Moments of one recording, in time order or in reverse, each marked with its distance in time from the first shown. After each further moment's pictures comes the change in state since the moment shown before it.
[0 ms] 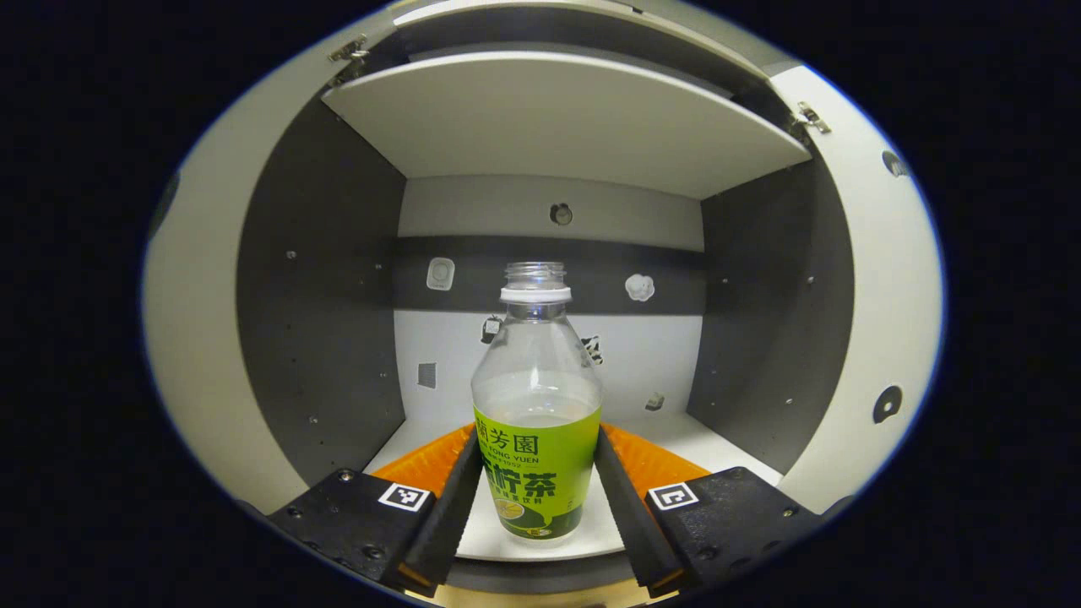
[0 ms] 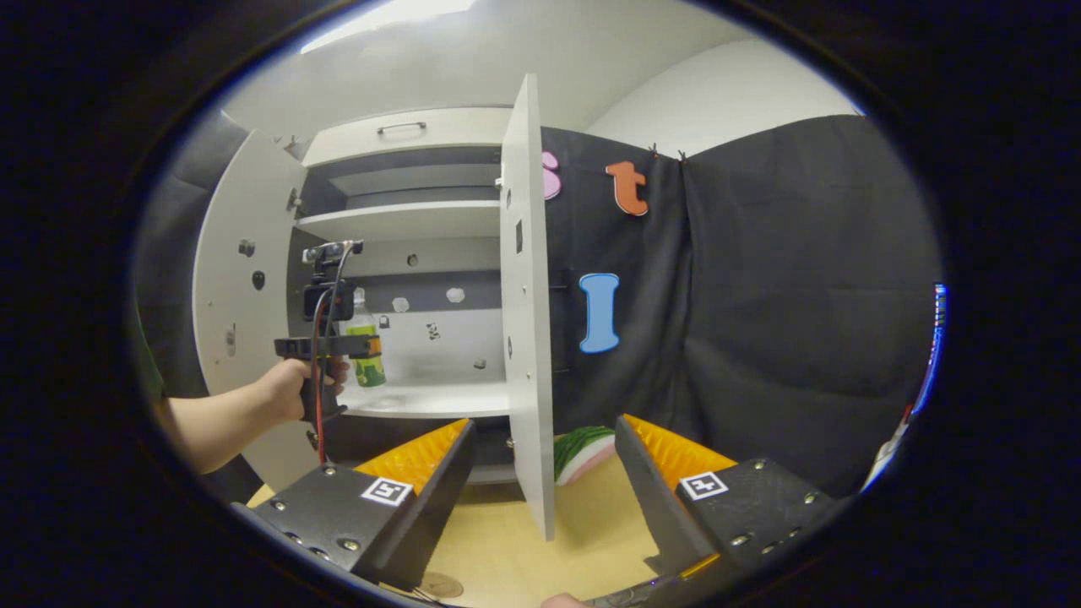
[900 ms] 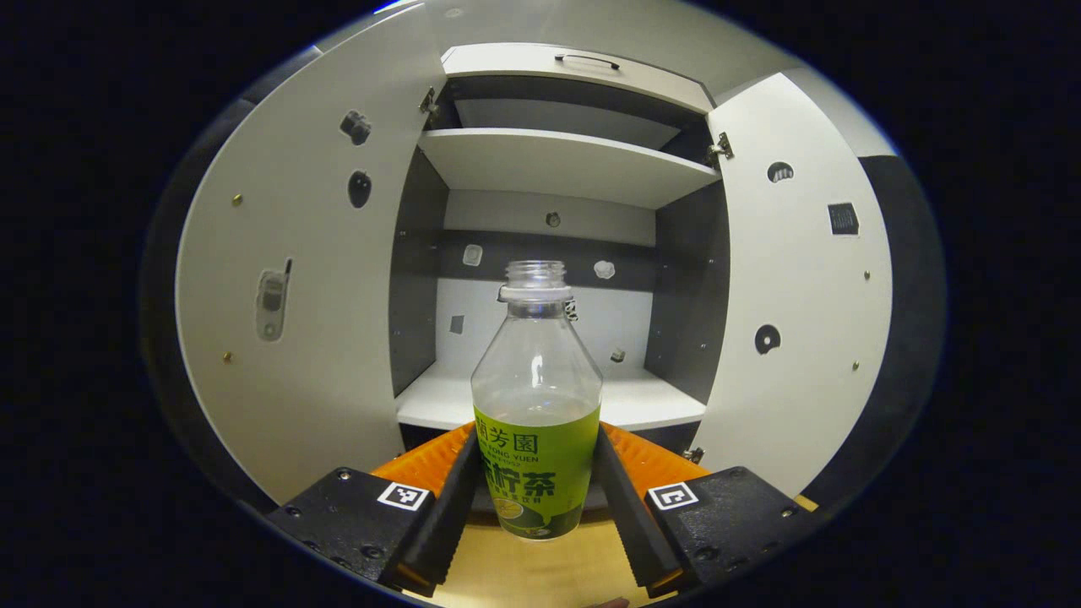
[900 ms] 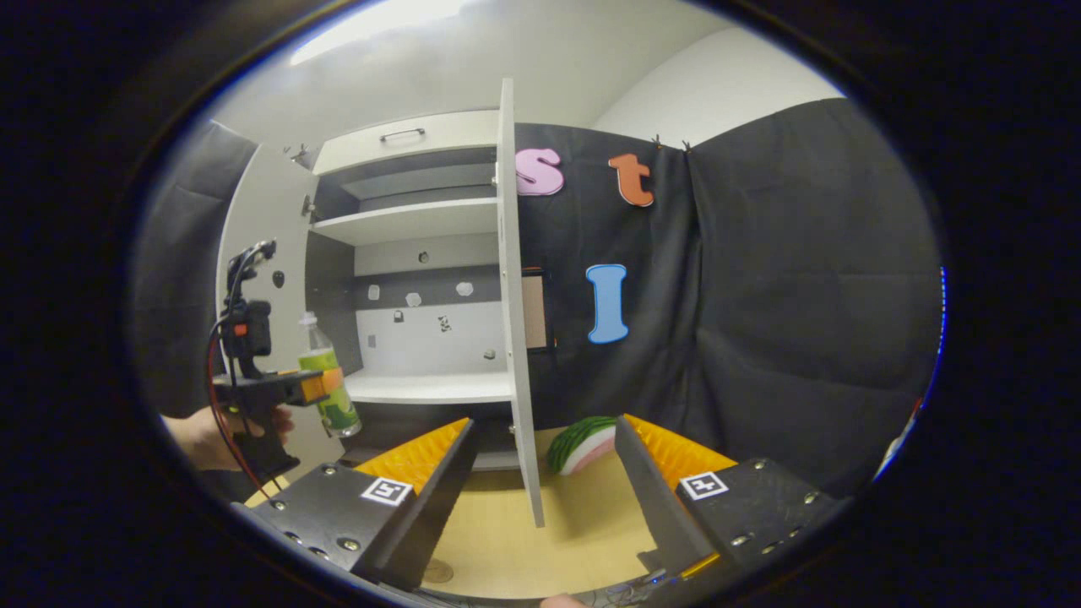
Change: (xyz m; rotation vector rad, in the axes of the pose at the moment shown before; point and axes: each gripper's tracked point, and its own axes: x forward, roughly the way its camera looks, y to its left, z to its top) left arm -0.195 -0.011 -0.074 -0.018 0.019 0.011; right arm -0.019 -0.039 -0.018 0.034 0.023 0.076
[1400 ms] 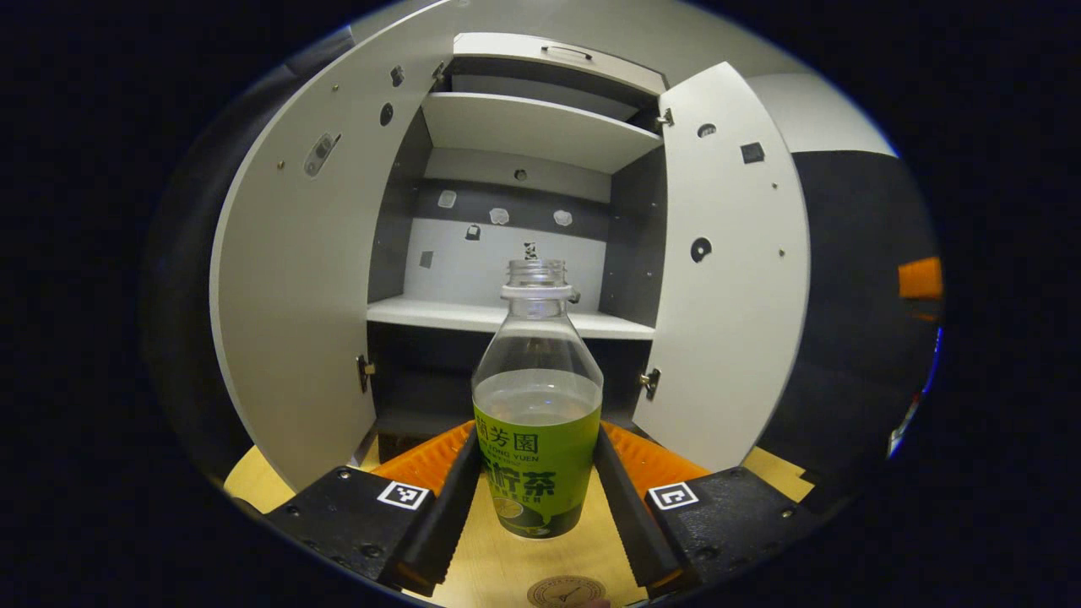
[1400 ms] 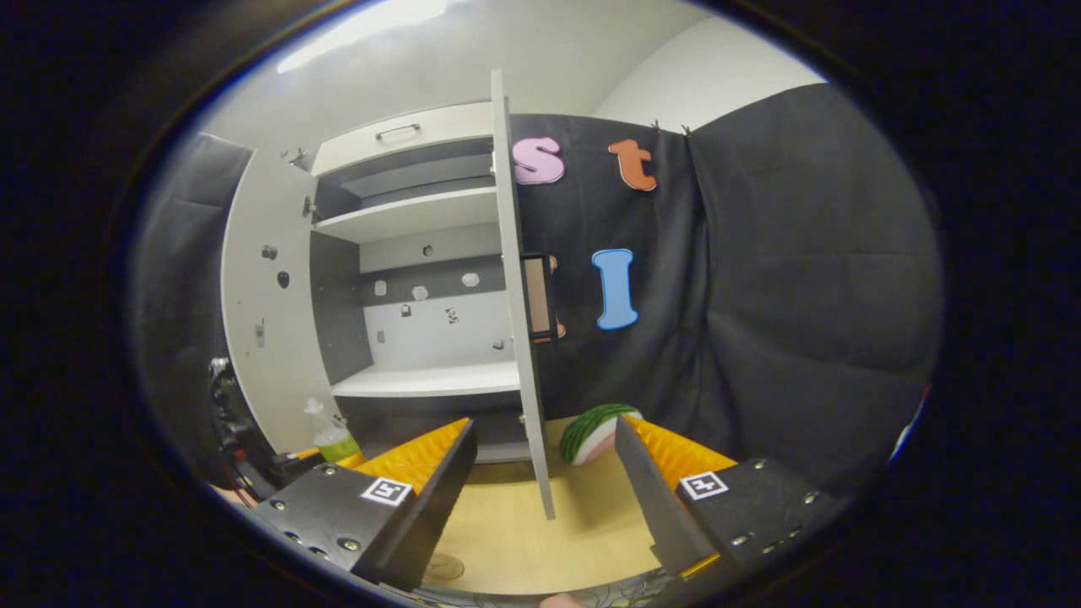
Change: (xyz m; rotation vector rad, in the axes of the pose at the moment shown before) left arm -0.063 -0.039 -0.140 -0.029 0.045 -0.182; right arm 0.002 0.005 -0.015 0.031 0.047 0.050
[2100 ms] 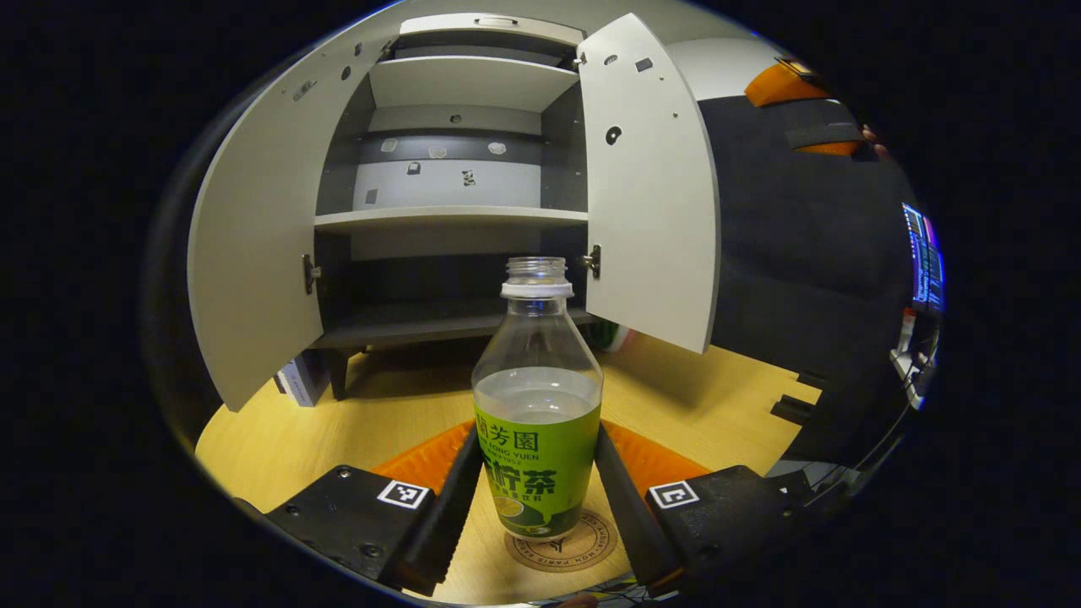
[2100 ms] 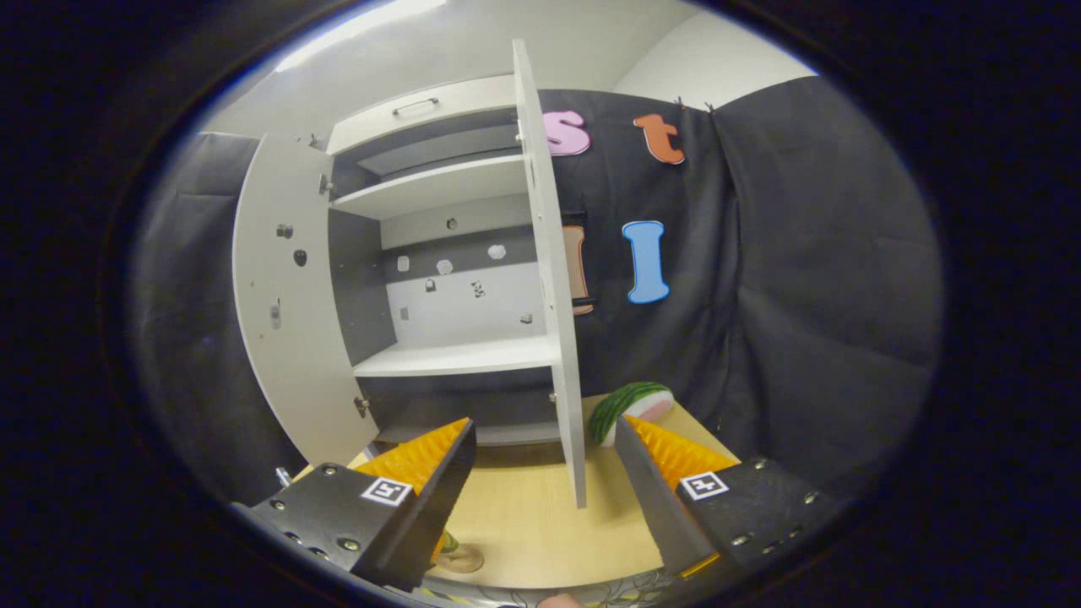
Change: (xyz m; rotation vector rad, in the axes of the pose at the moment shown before) left arm -0.028 -0.040 -0.153 0.110 0.134 -0.145; right arm 0.028 0.031 -0.038 -0.002 0.108 0.078
